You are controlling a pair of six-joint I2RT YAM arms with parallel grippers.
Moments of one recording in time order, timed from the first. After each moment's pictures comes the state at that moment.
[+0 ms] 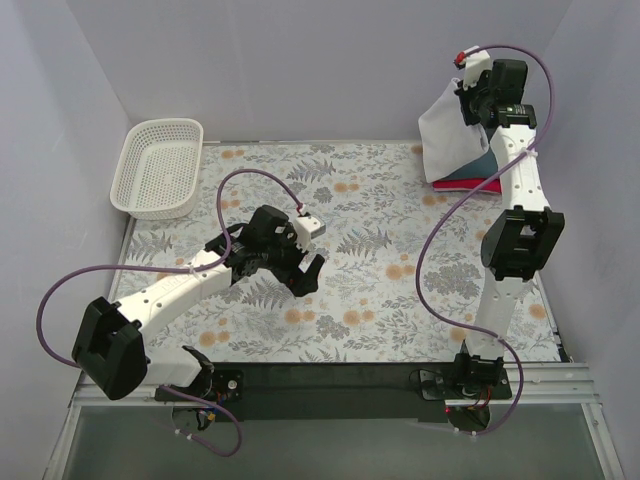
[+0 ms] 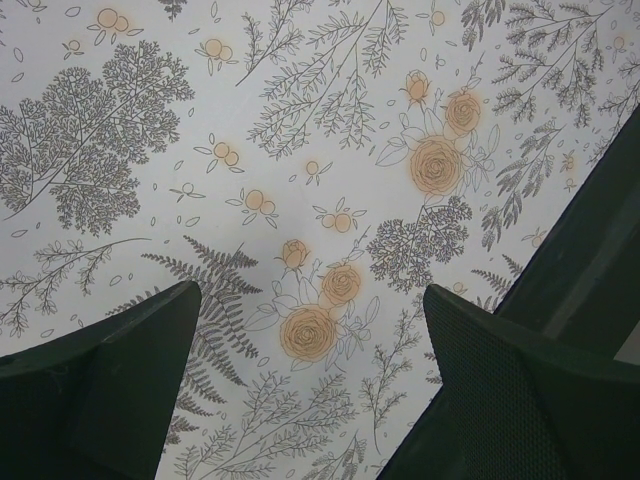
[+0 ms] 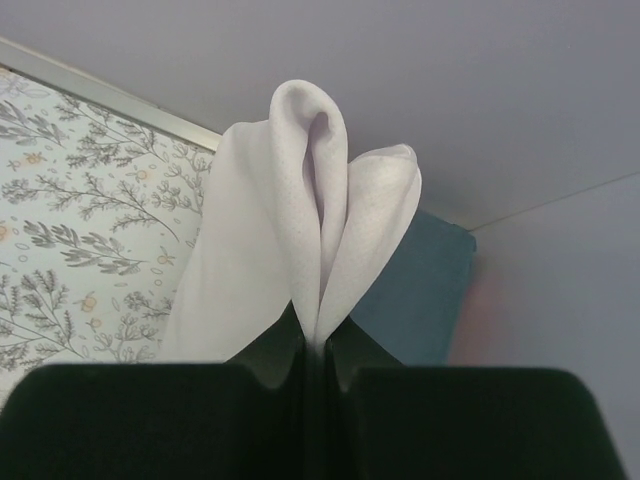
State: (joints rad) left arm -0.68 1.31 0.94 -0.49 0.33 0.06; right arm -0.03 2.09 2.23 -0.58 -0.20 -0.43
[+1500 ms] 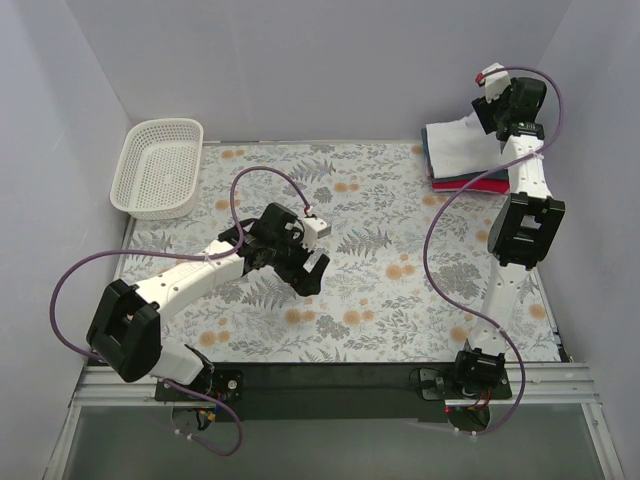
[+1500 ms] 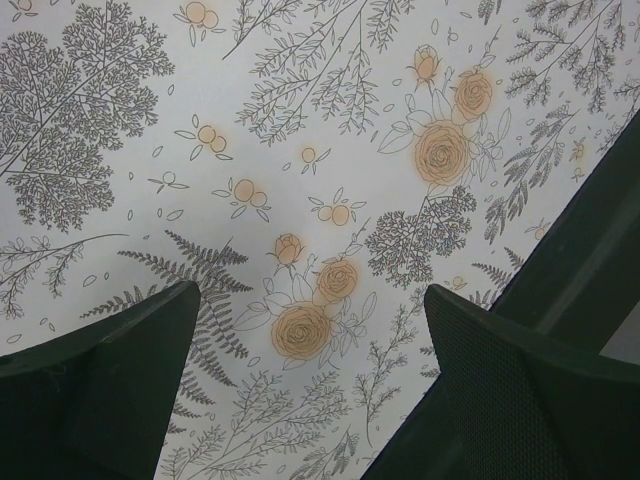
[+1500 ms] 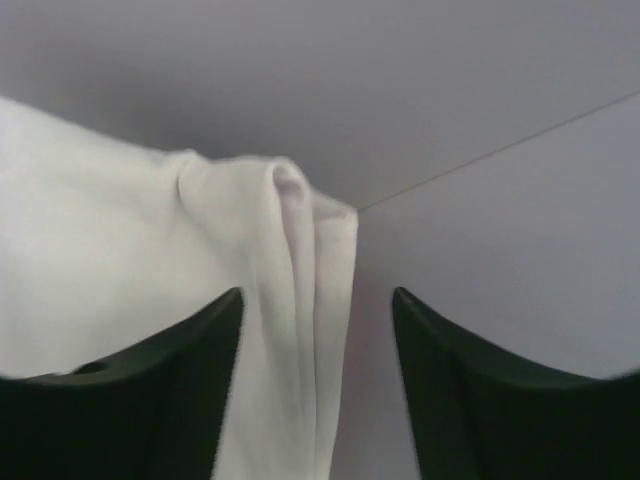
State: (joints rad) left arm -0.68 1.42 1.00 -0.54 0.35 0.05; right arm -0.19 2.32 2.24 -0.28 -0.17 -0.67
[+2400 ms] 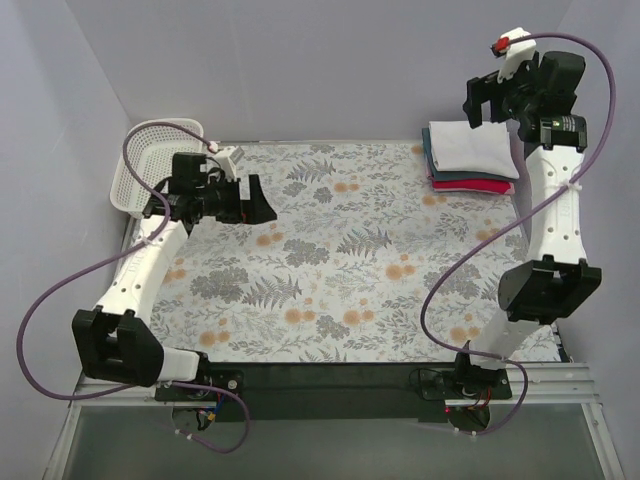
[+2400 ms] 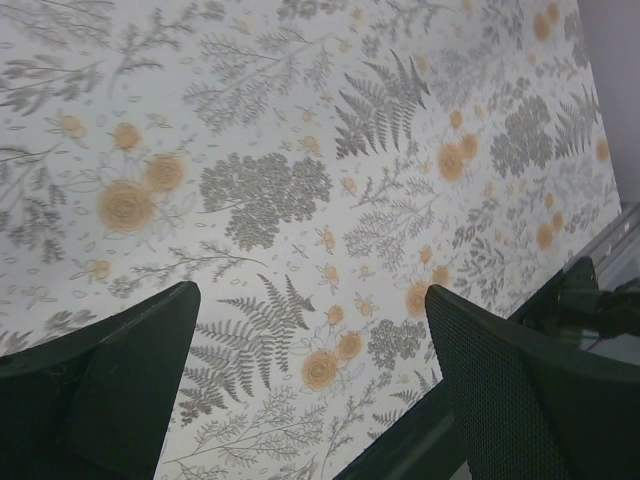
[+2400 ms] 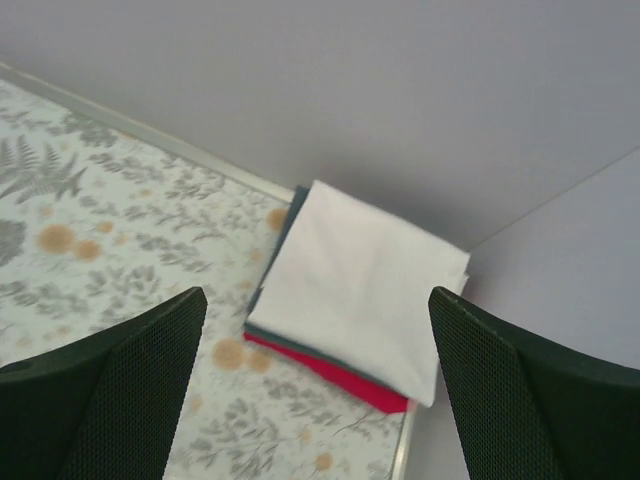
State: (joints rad) left arm -0.19 1.34 1.22 -0.62 0.57 -0.17; right arm -0.11 1.76 2.06 -0.58 -0.37 -0.38
